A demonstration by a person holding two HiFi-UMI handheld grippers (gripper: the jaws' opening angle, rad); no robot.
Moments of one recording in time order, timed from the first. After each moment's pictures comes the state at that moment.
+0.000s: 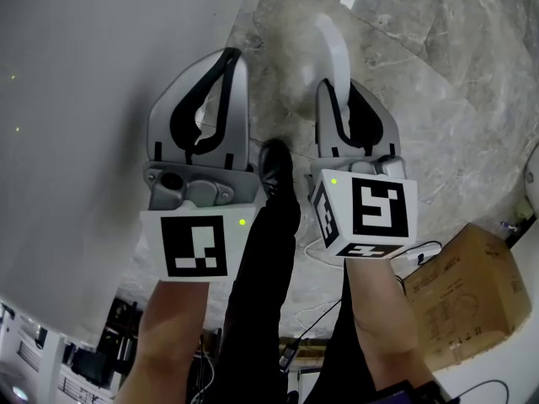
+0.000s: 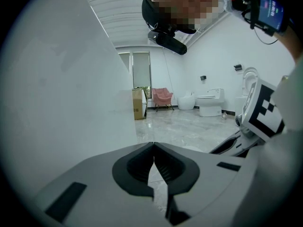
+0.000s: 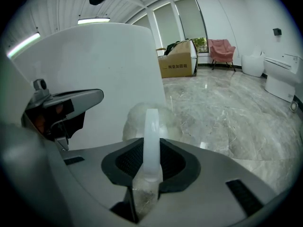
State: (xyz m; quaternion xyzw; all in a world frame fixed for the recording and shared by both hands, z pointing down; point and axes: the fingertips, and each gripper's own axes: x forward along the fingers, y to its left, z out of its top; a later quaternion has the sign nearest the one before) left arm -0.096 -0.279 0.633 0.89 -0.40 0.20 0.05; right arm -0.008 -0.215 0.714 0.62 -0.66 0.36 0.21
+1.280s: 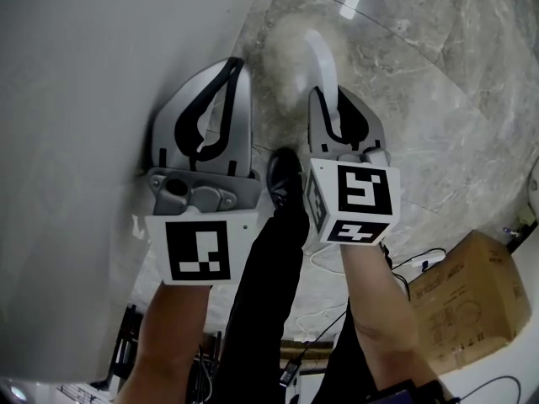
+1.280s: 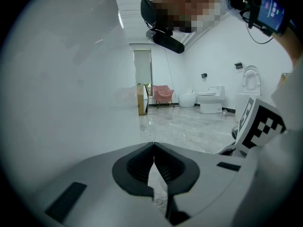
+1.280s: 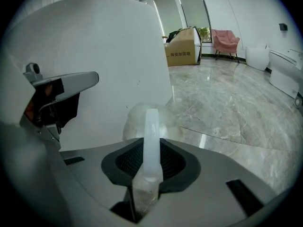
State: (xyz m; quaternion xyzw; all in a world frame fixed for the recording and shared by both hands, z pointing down) left arm -0.124 -0.281 0.689 0.89 -0.40 0.21 0.07; right arm -0.043 -0.211 0.797 0.60 -0.65 0.39 0.25
